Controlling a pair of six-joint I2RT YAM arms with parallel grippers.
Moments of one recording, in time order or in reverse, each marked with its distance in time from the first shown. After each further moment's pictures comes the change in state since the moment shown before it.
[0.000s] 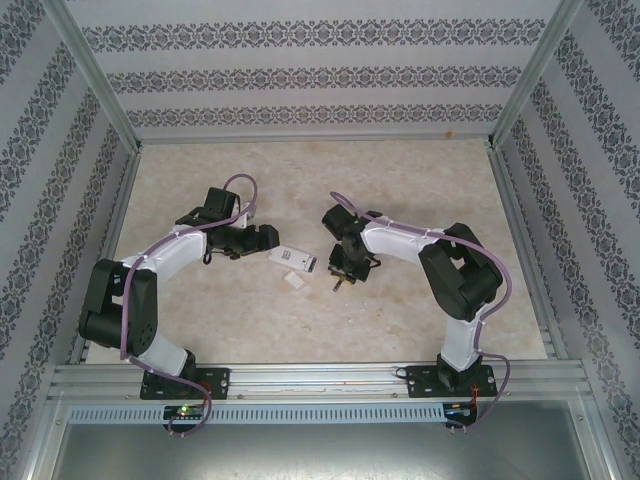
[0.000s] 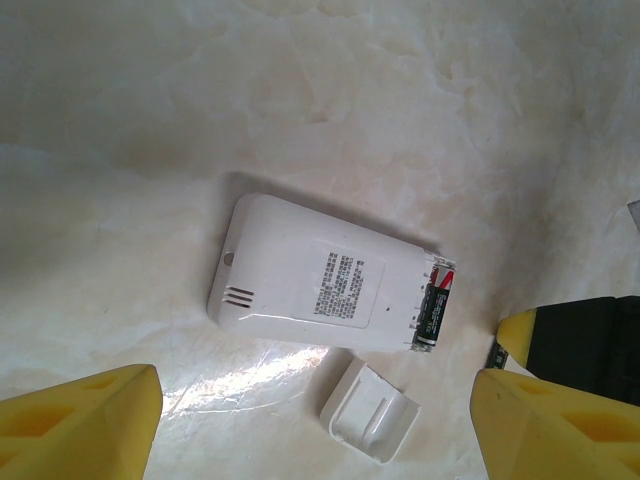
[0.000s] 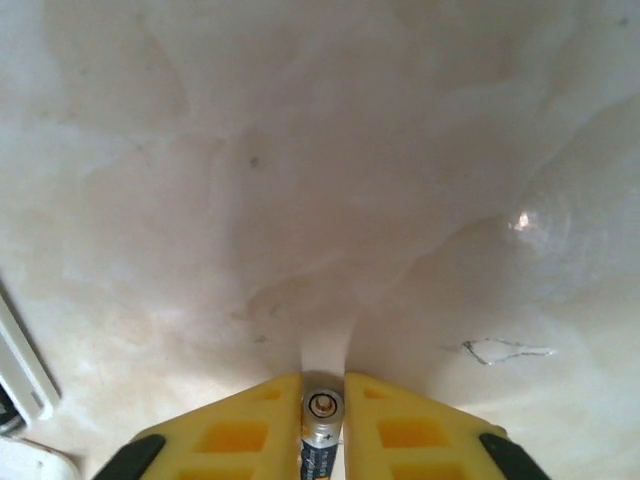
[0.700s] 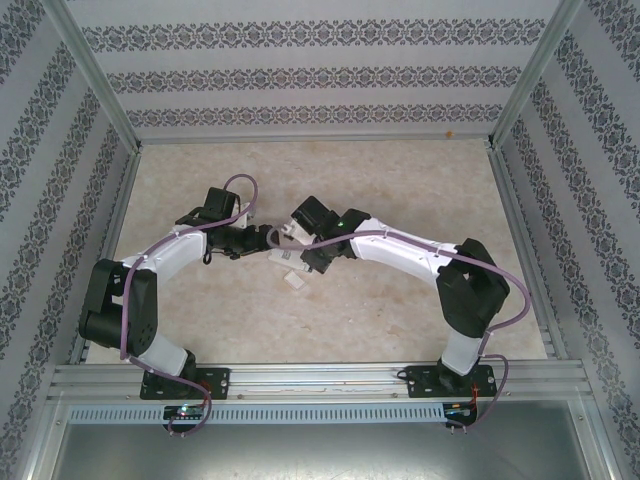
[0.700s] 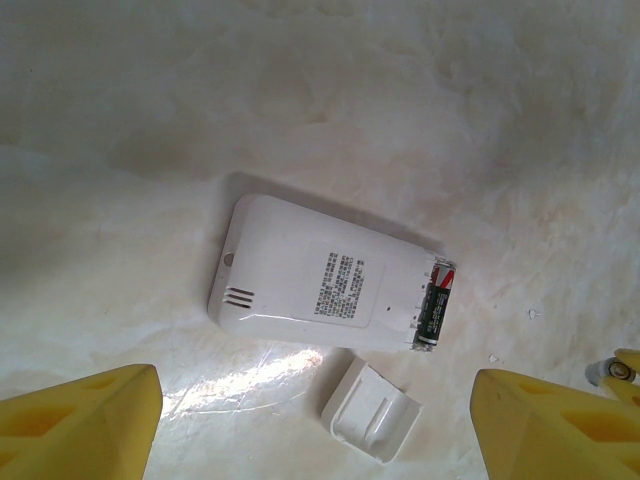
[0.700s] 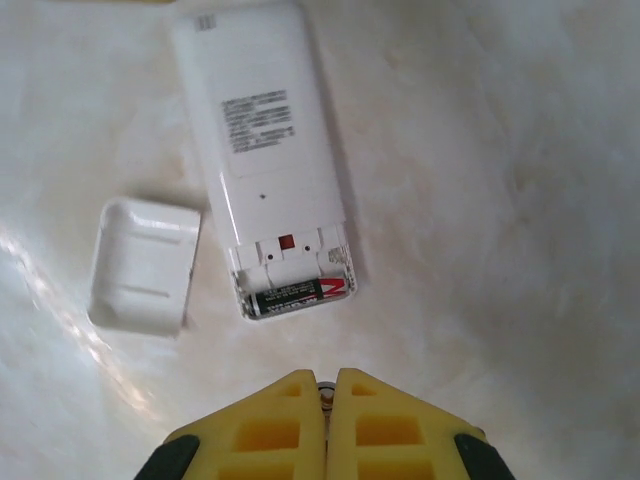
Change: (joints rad) left arm 0.000 0.000 0.000 0.000 0.000 0.008; right arm 0.176 -0.095 0.159 0.051 0.232 -1.366
